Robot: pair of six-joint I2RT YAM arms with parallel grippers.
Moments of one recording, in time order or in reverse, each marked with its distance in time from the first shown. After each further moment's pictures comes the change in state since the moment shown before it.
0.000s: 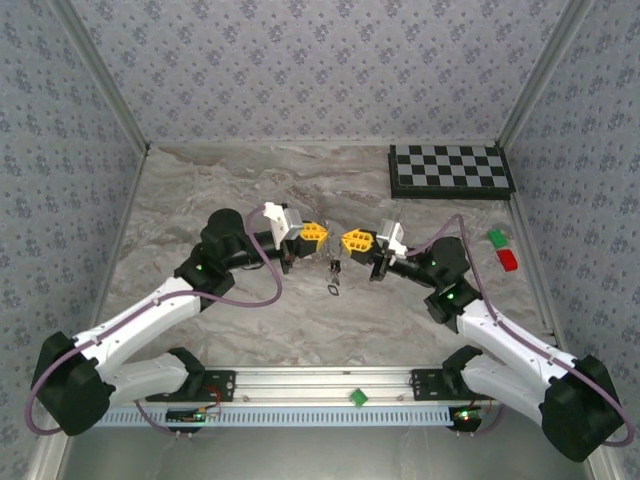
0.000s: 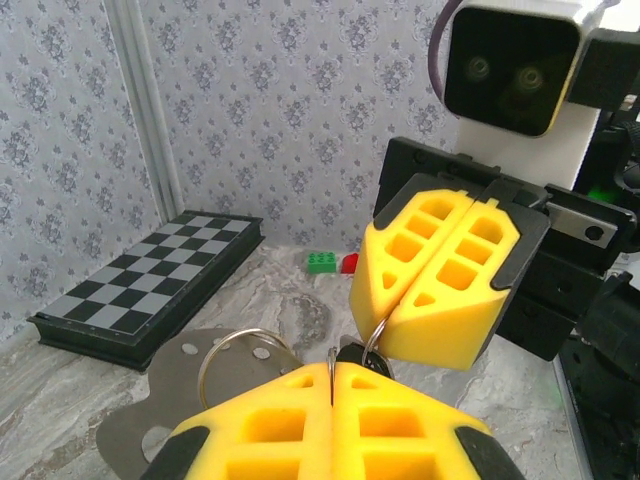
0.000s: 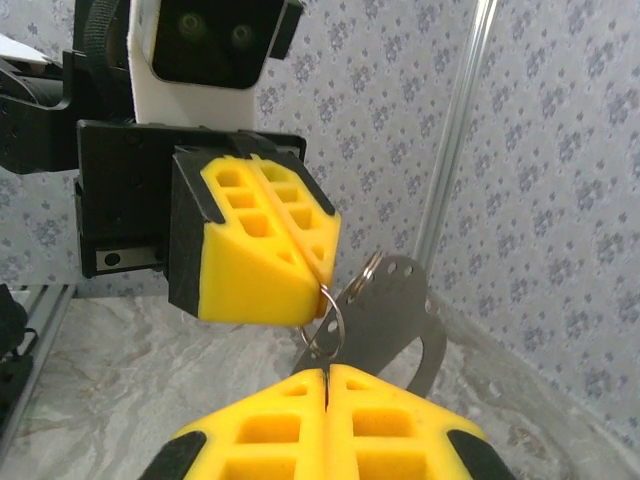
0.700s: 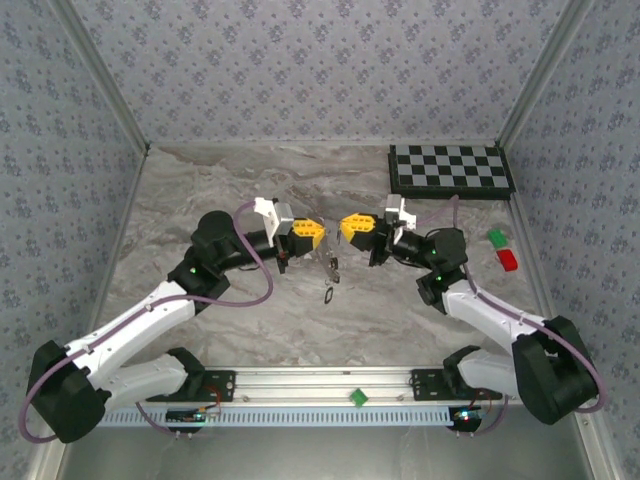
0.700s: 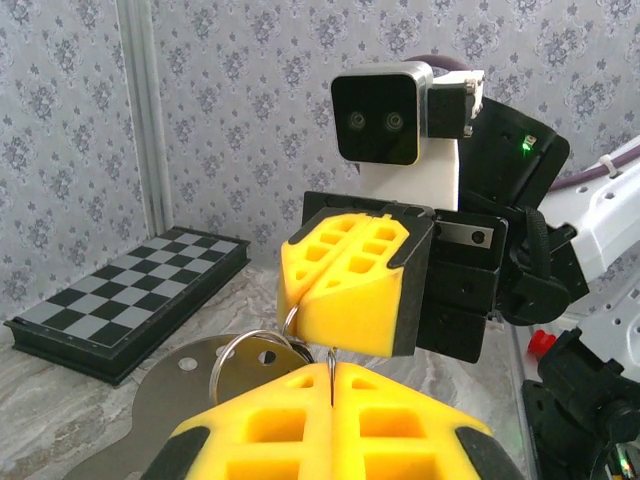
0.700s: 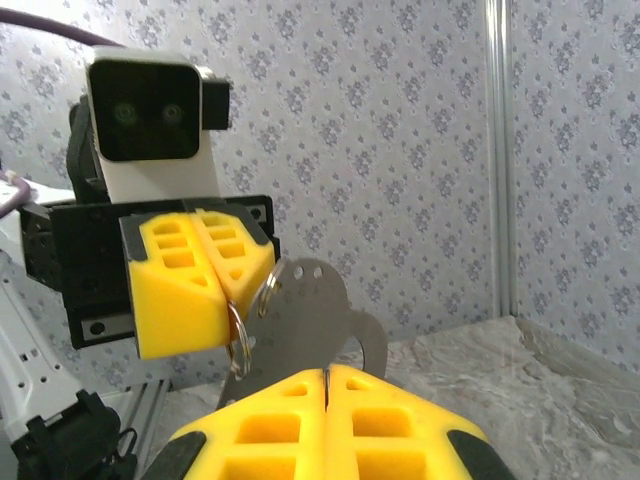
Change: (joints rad) left arm 0.000 -0.048 0.000 0.027 -0.005 -0.144; right arm -0.089 0.239 0.039 0.438 -0.163 0.454
